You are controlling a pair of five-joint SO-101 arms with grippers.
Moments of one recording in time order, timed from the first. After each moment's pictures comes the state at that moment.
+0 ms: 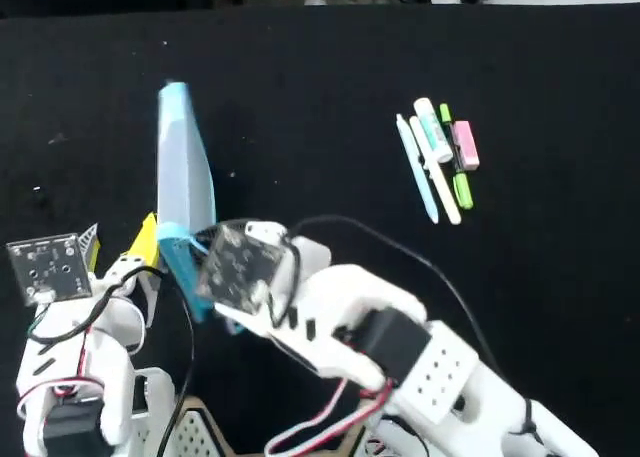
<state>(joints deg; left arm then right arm) -15.3 -104.7 62.5 70.0 -0.6 -52.7 -57.5 49.9 40.0 20.8</state>
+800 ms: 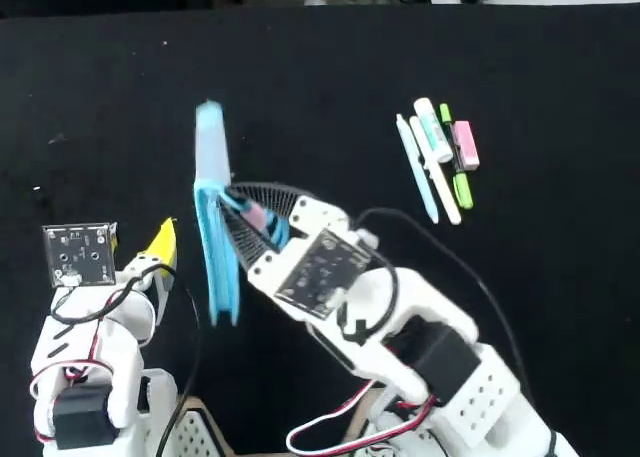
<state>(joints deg) -11.9 -104.7 68.8 67.1 -4.9 -44.5 -66.6 48.4 34.4 20.8</state>
